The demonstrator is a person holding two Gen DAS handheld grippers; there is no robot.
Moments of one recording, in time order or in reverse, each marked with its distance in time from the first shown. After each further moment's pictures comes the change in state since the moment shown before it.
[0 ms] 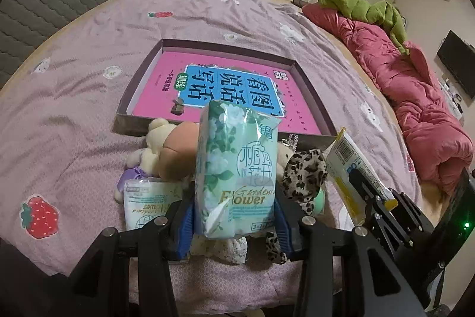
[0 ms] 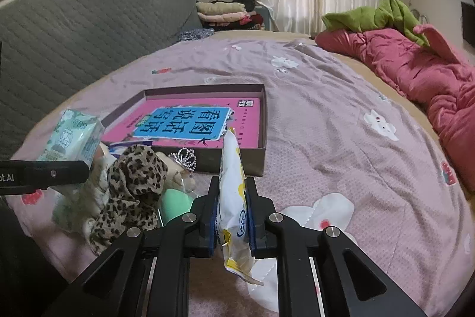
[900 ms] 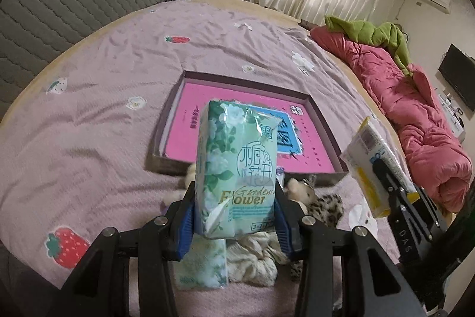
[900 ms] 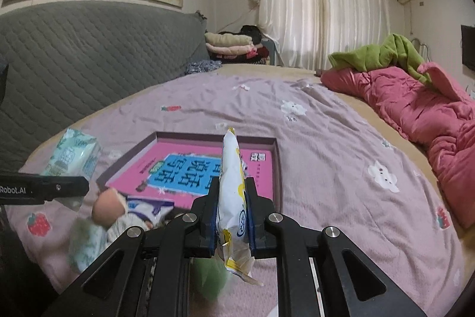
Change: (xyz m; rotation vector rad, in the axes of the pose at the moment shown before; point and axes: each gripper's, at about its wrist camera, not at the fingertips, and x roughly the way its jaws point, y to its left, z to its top) left arm -0.022 0.039 0.037 -0.020 -0.093 0.023; right arm -0.011 0.028 0.055 -0.052 -0.159 -0.002
